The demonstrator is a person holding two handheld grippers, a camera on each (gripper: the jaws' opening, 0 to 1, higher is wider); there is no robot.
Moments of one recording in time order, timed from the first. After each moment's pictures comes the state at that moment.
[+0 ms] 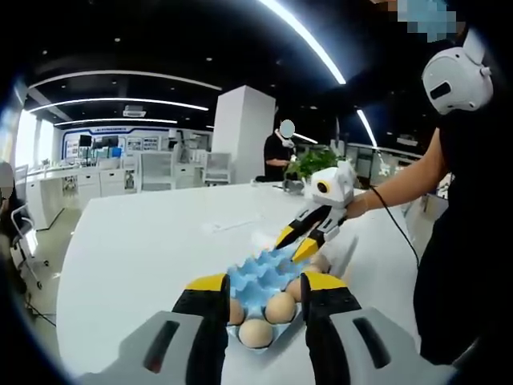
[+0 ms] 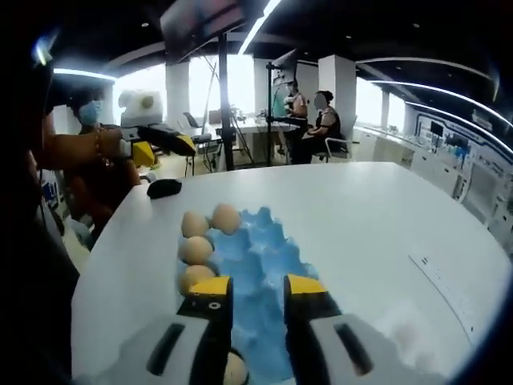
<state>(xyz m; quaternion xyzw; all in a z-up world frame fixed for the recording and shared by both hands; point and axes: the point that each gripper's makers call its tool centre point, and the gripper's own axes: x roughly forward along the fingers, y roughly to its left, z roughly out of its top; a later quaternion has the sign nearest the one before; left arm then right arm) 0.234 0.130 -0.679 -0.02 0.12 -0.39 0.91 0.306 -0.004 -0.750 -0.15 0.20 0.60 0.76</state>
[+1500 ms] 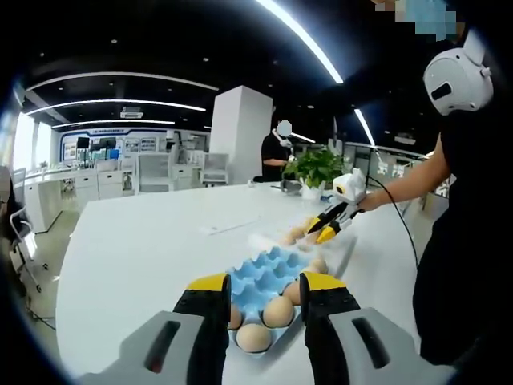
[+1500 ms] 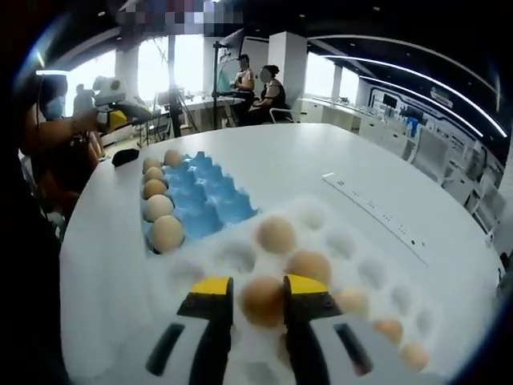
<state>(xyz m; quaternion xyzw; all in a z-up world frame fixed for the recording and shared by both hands) 0.235 0.126 -0.676 -0.01 0.12 -0.40 0.91 0.326 -0.159 -0.775 -0.19 0.27 0.47 0.82</state>
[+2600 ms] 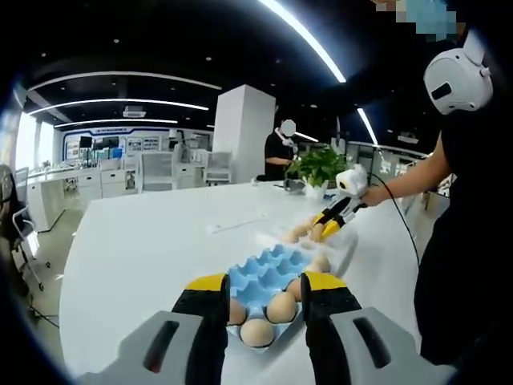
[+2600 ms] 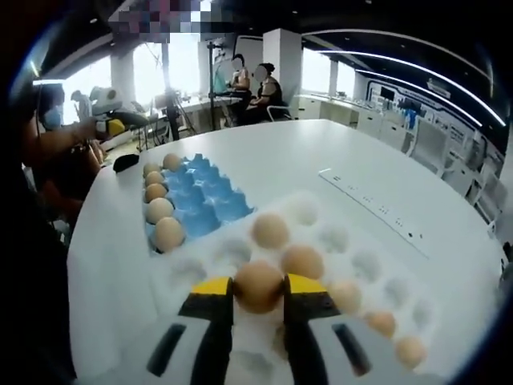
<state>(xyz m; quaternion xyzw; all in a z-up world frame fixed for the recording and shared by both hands) 0.233 0.131 -0.677 -0.01 0.13 -0.39 0.91 0.323 -0.164 -0.760 -0.17 0.27 0.47 0.82</state>
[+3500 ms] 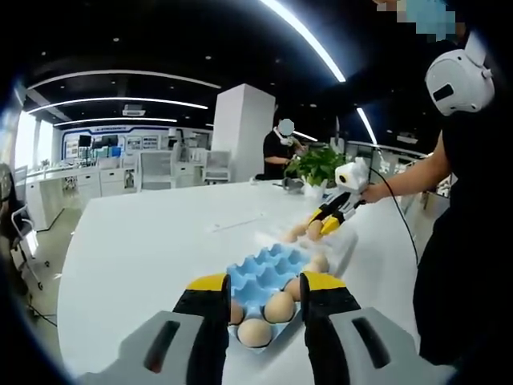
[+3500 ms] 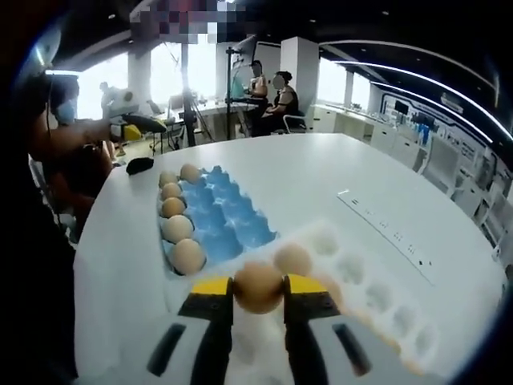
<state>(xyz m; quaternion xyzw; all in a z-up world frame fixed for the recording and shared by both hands) 0.232 0.128 -0.678 -0.01 0.13 -0.39 0.91 0.316 -0.128 -0.746 -0.18 0.25 0.51 0.80</state>
